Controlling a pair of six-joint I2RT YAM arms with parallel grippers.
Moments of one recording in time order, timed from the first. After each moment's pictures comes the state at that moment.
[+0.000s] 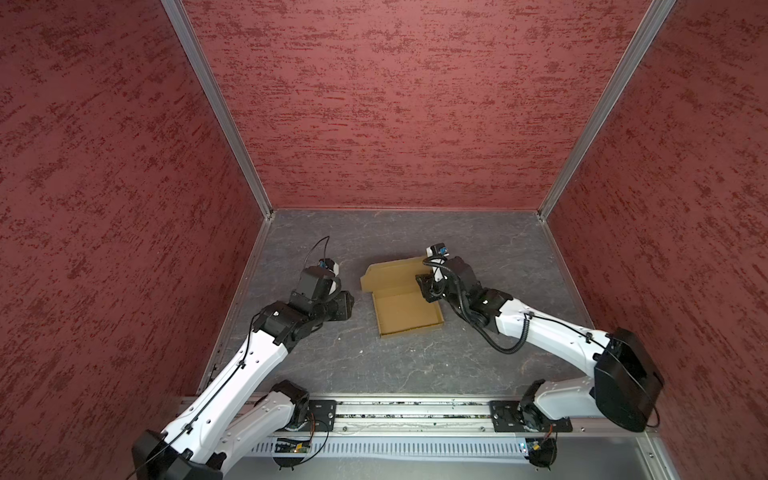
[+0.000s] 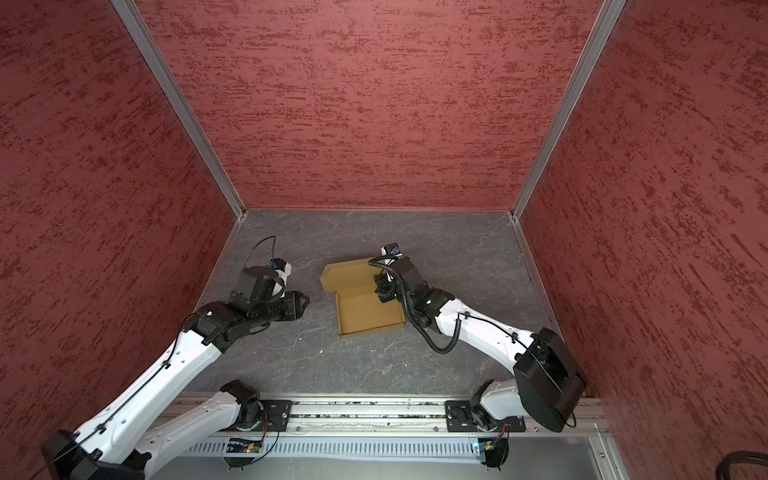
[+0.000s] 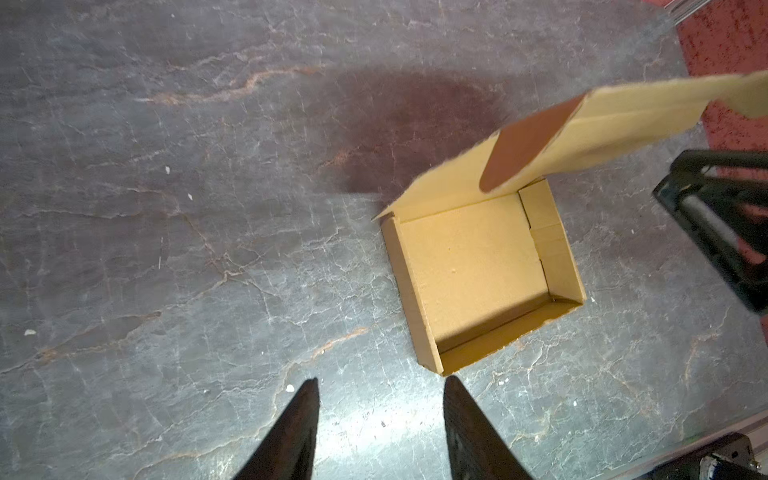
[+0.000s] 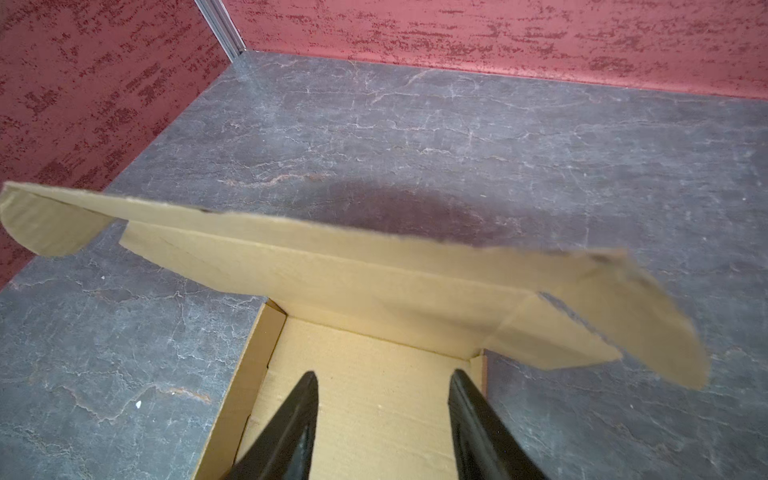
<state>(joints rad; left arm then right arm) -0.48 0.90 0.84 -0.79 0.00 -0.47 0.74 1.39 0.91 -0.06 0.15 0.33</state>
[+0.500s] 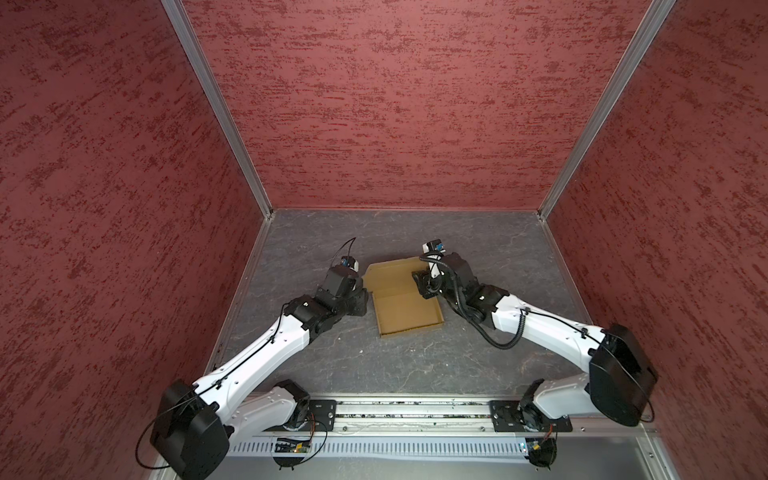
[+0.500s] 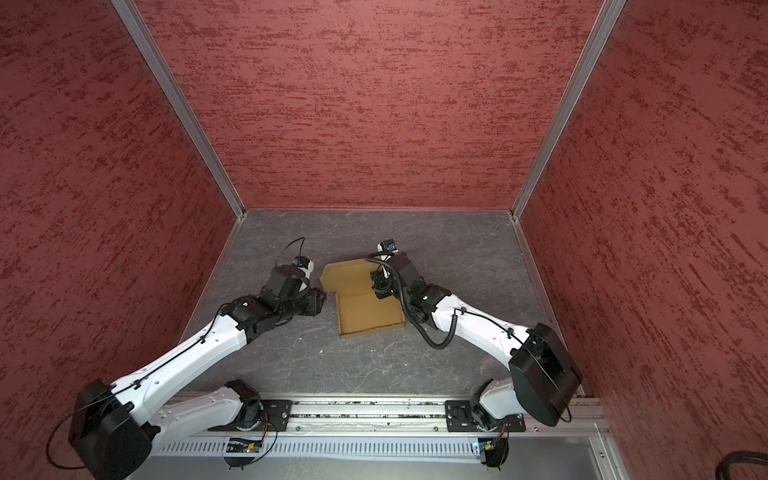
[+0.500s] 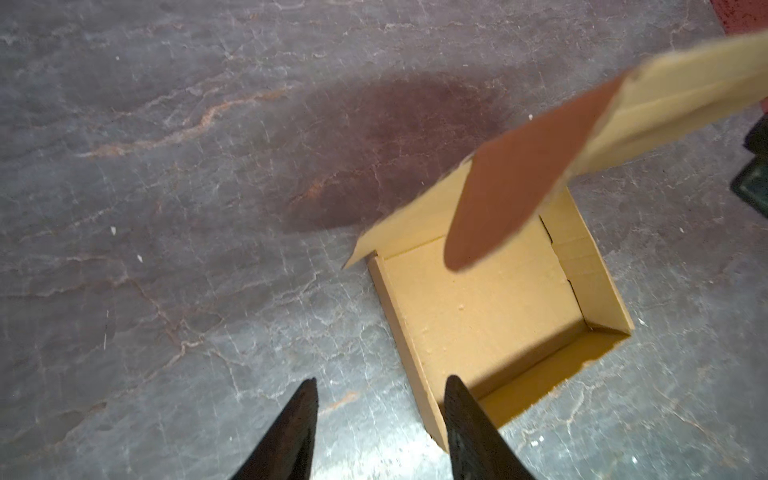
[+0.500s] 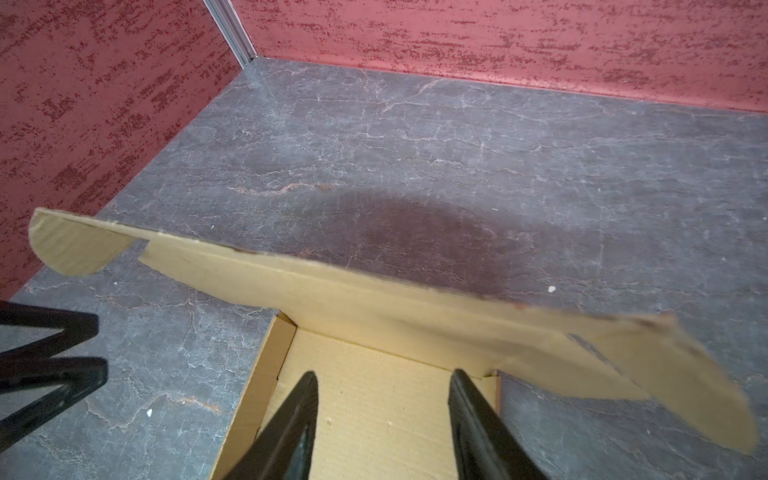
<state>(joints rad) -0.56 1.11 0.79 -0.50 -0.12 -0.41 0.74 1.42 0.94 -0.06 0.13 0.33</state>
